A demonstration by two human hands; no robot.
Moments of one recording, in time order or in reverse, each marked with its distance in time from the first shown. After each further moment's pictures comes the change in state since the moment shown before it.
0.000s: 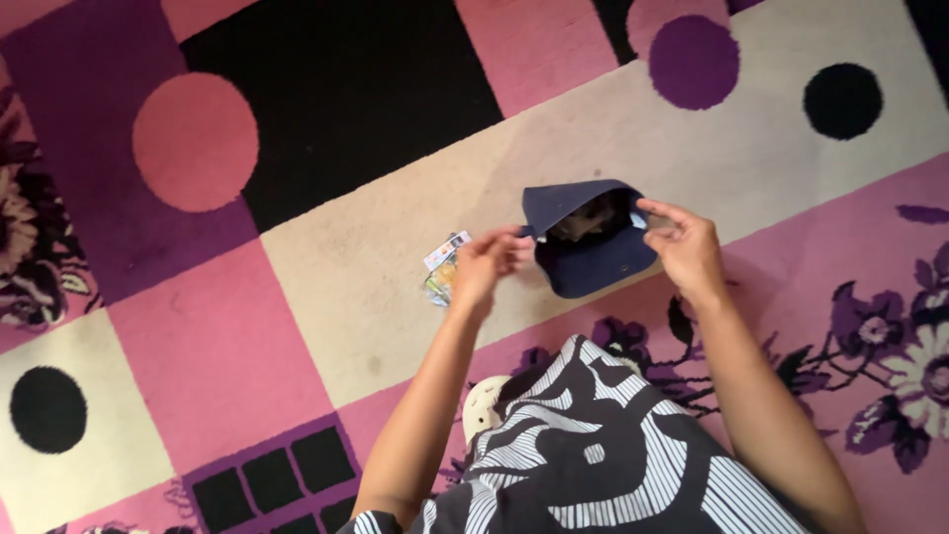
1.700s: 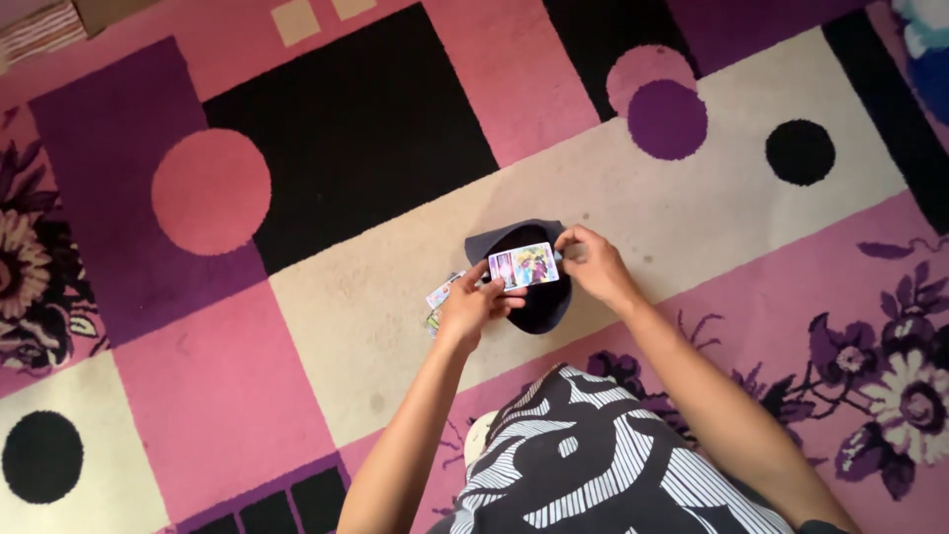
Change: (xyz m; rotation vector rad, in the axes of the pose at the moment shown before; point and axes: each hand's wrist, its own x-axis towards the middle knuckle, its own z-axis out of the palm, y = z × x) left_hand -0.007 0.025 -0.014 -0.006 -0.100 -0.105; right_hand 0.035 -0.014 0.082 -0.177 -0.199 -0.284
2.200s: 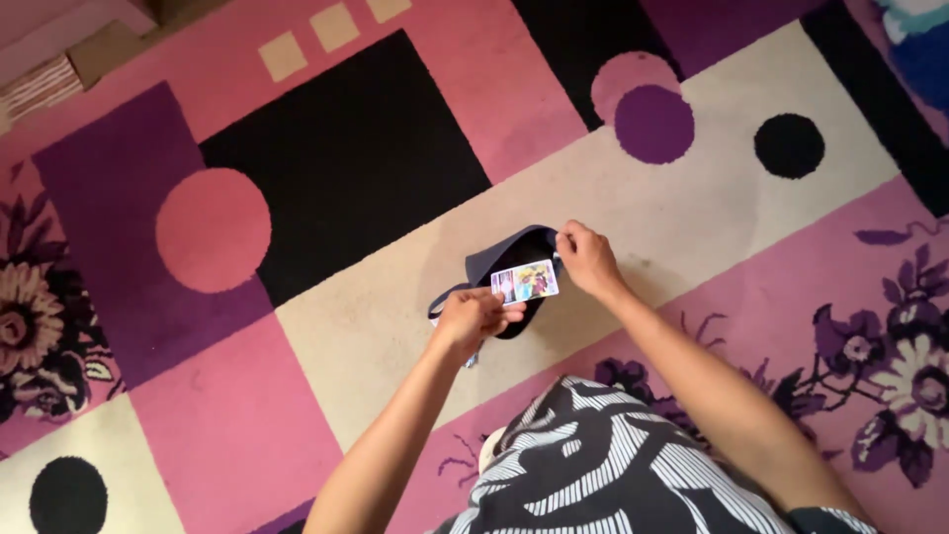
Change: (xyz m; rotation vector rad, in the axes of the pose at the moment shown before) left_hand 0.002 0.036 -0.001 -0.006 -0.051 -0.228; right_hand 0.037 0.009 0.007 -0.278 0.206 0.008
